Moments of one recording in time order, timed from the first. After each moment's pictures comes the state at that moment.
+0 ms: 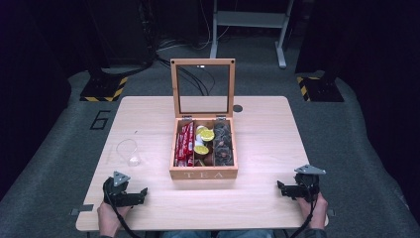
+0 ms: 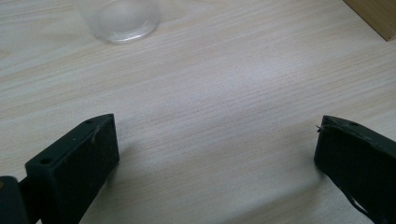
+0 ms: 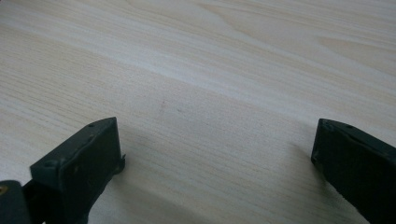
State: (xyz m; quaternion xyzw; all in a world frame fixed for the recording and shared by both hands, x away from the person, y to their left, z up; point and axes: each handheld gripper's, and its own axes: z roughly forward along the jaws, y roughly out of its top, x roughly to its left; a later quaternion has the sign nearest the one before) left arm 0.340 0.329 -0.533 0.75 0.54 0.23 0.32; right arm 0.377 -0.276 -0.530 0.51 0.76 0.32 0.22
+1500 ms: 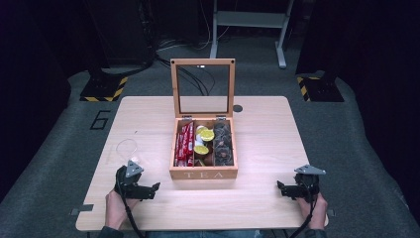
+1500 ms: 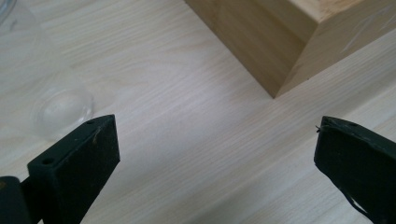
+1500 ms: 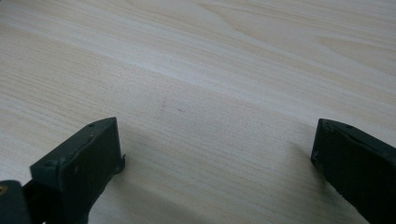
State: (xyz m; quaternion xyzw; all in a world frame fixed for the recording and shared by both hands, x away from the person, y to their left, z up) left arm 0.353 0.287 -0.481 0.80 0.45 0.21 0.34; right arm 0.376 -0.275 -0.530 0.52 0.76 0.32 0.22
